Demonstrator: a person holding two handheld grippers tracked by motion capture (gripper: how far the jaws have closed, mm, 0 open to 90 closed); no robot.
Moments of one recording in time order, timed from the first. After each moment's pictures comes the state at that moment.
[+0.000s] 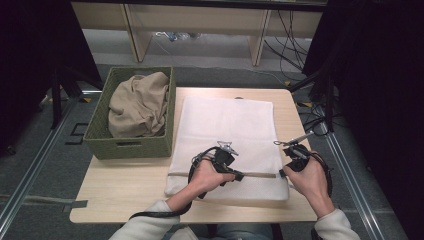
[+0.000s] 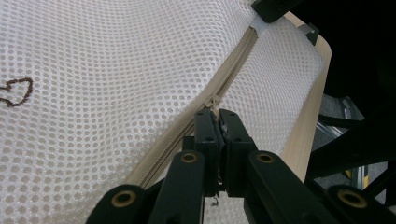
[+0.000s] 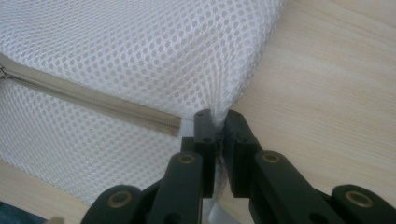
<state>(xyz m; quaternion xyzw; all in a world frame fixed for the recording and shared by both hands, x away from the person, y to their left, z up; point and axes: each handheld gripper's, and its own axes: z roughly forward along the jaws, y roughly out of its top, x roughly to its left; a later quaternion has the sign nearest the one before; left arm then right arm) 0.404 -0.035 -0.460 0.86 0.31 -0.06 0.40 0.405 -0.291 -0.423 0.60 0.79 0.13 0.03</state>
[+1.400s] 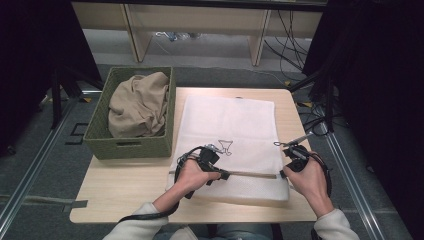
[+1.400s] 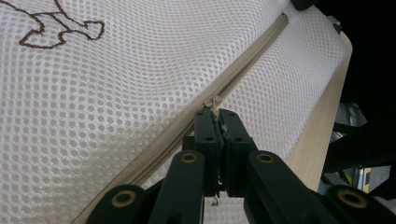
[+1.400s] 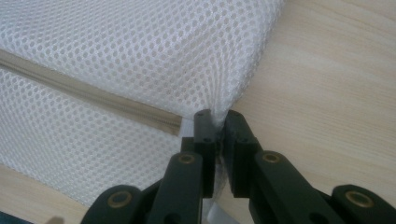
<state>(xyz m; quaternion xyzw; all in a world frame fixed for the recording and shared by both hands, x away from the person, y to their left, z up) 0.409 0.004 -0.468 0.85 0.35 -0.07 0.39 0.407 -0.294 -0.430 0.59 0.79 0.13 0.04</state>
